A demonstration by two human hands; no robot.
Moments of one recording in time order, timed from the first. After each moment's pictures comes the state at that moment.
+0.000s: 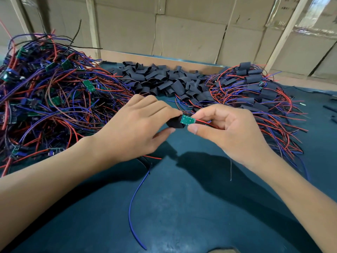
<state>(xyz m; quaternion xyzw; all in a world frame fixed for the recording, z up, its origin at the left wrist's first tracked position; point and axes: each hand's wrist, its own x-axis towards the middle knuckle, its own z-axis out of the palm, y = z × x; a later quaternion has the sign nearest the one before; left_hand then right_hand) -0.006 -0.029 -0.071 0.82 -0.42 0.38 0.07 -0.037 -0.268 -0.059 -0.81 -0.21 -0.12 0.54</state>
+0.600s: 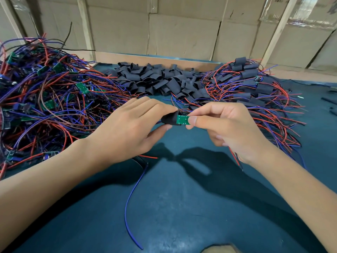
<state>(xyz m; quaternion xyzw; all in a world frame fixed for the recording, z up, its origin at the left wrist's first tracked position) -0.006 -0.030 -0.072 0.81 -0.44 0.36 0.12 -0.035 -0.269 -0.050 -0.77 -0.13 -0.03 0.63</state>
